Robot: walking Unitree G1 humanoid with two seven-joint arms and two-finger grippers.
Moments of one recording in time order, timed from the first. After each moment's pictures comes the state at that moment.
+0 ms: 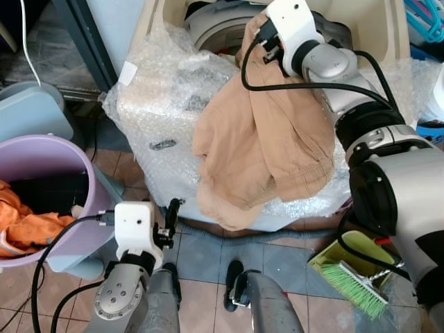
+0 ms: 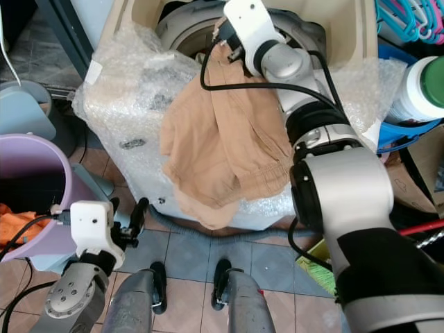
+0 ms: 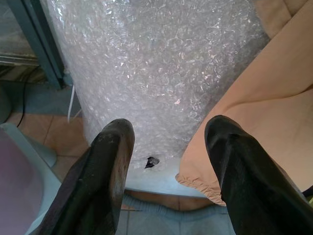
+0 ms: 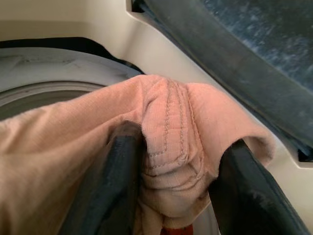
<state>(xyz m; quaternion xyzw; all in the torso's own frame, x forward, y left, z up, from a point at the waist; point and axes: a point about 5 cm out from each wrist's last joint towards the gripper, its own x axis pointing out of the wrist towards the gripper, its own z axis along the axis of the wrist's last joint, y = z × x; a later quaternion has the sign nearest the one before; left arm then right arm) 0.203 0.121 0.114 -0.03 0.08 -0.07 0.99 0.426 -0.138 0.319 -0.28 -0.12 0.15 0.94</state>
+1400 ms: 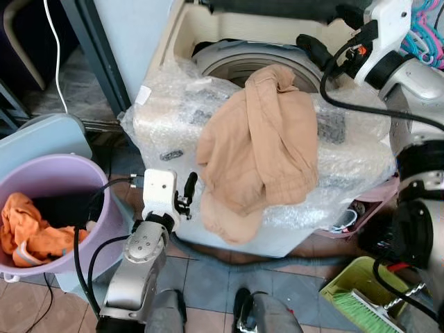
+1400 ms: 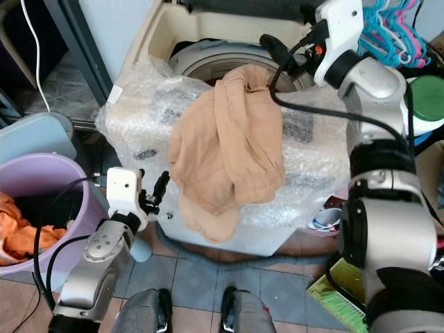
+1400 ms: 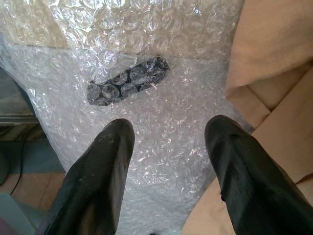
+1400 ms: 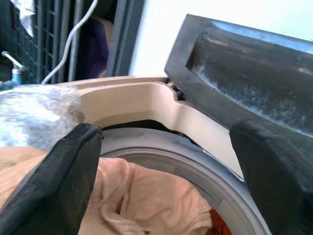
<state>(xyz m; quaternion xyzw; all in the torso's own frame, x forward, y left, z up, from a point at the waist) 0.265 0.109 0.102 -0.01 0.05 -0.11 0.99 0.374 -0.202 0.276 -0.15 -0.15 0.36 0.91</state>
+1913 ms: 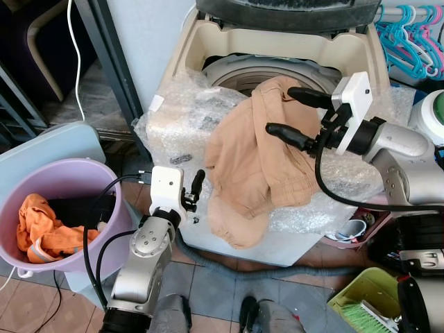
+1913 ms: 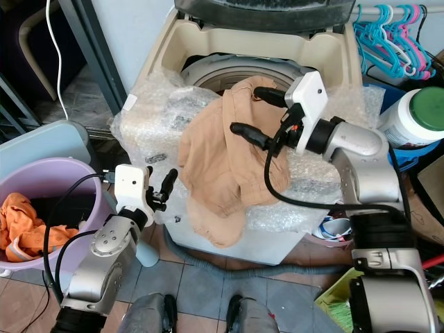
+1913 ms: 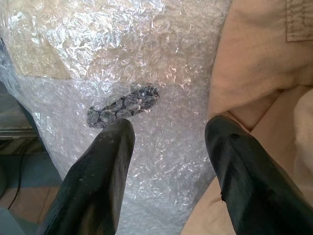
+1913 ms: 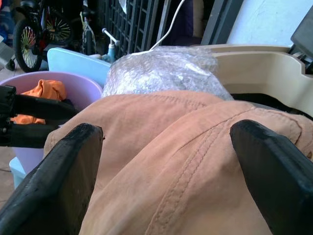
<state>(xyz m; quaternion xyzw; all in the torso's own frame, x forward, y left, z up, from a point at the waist) 0.270 0.100 0.103 -0.02 0.05 -0.13 0.99 0.324 -0.172 0.212 -0.16 -0.04 0.49 0.86</state>
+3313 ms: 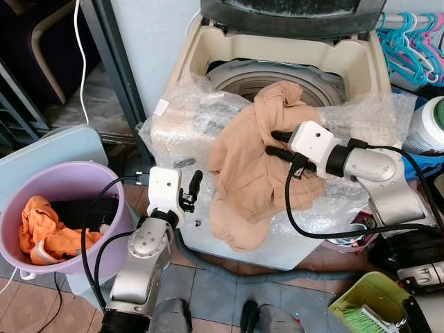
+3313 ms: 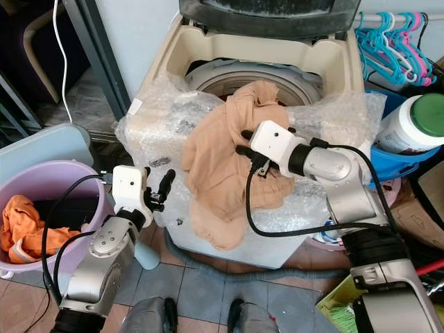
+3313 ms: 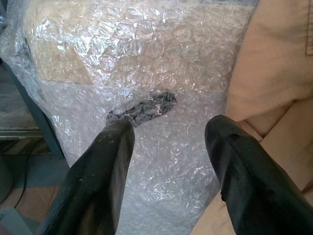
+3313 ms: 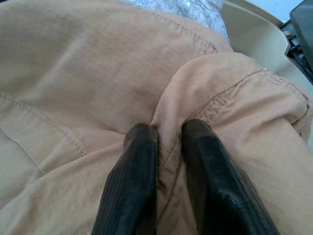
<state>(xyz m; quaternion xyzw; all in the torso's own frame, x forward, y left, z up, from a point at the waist) 0.269 0.103 0.101 -0.02 0.05 -0.12 0.99 0.333 -0.169 0.191 -0.35 -0.01 0.40 0.84</state>
